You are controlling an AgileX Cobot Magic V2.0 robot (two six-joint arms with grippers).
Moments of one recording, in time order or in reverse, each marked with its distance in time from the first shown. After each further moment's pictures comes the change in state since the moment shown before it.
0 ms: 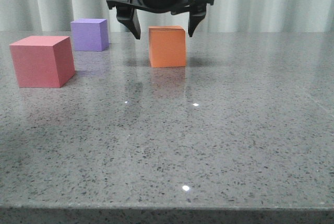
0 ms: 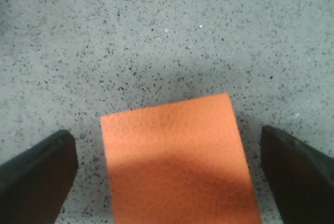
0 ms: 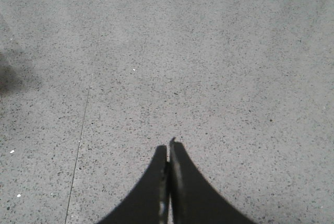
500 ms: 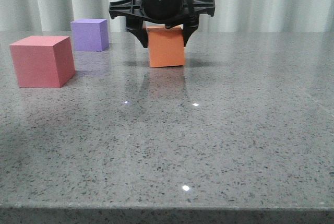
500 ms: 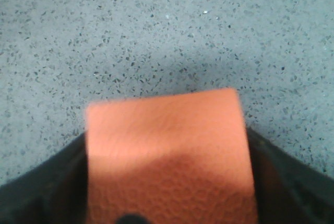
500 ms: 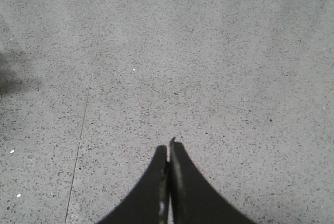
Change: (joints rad) left arm 0.000 0.023 -0.002 0.002 -0.002 -0.007; right arm 0.000 0.000 0.000 0.000 0.000 0.000
